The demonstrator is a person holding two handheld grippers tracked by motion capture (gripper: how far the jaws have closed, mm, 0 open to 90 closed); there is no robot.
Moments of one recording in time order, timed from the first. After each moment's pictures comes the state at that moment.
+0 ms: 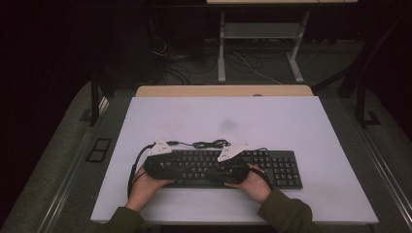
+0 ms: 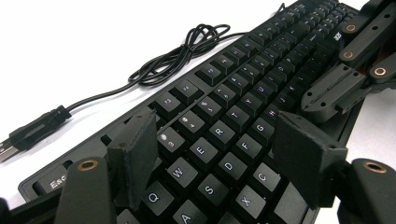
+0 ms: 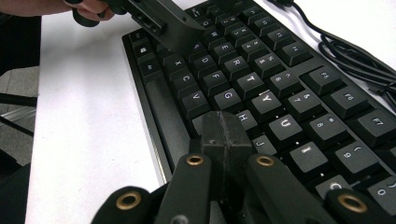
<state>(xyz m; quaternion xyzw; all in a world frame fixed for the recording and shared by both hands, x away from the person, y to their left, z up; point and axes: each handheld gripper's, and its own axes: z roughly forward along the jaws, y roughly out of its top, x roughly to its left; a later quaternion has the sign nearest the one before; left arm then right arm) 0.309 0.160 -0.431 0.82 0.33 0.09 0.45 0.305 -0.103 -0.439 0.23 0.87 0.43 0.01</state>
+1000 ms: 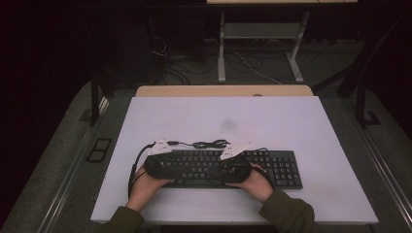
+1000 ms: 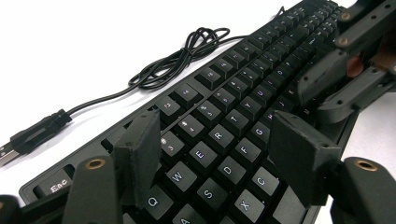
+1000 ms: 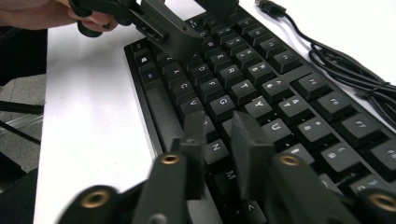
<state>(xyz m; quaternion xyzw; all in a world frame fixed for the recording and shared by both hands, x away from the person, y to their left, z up) 0.310 0.159 -0.429 0.82 0.33 0.09 0.46 0.306 -0.110 -0.434 0.24 0.86 0.45 0.01</state>
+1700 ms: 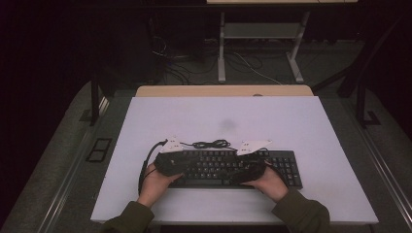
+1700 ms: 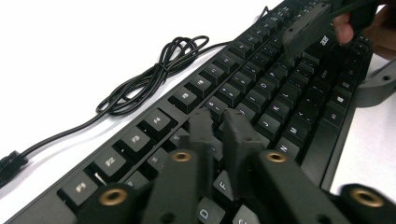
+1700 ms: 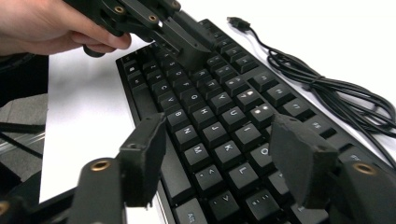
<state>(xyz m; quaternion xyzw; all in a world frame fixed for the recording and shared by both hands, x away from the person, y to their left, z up) 0.317 0.131 -0.426 0.84 0.30 0.09 0.45 0.307 -0.148 -0.426 0.26 0.84 0.48 0.02</state>
